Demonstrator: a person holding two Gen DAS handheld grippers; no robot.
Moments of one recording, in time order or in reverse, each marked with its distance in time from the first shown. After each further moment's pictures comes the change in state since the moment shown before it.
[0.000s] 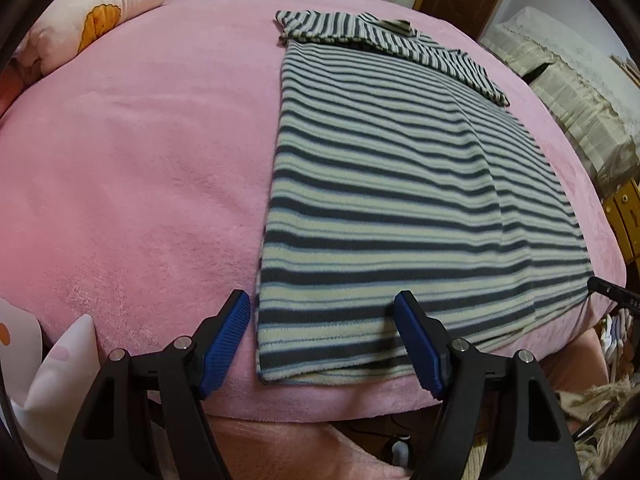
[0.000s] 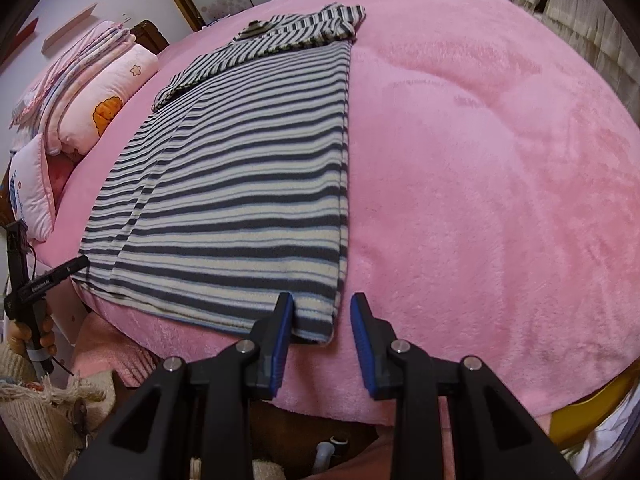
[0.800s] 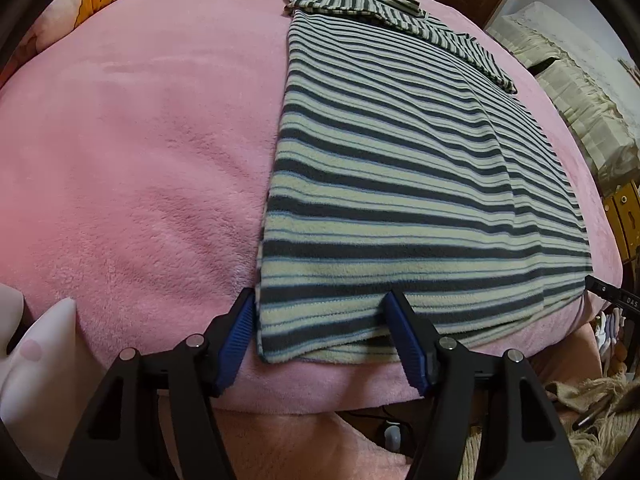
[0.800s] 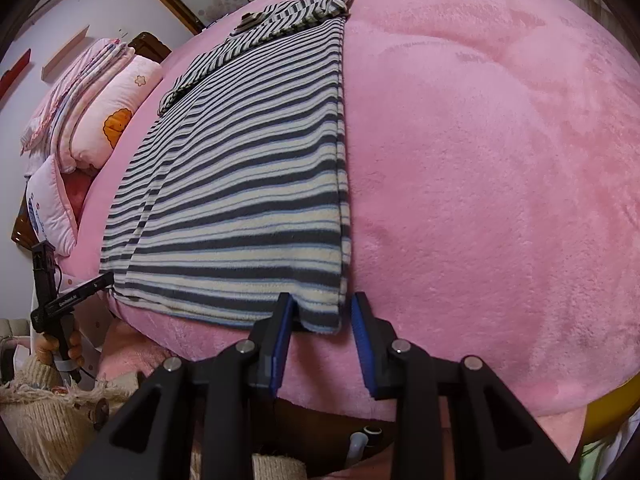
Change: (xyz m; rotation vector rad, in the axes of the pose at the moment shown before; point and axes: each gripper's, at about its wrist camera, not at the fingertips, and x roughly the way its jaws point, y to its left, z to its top) left arm 0.013 0.013 -0.011 -0.042 0.084 -0.029; right arm 0.013 -0.012 -0.007 0.086 0.043 0.118
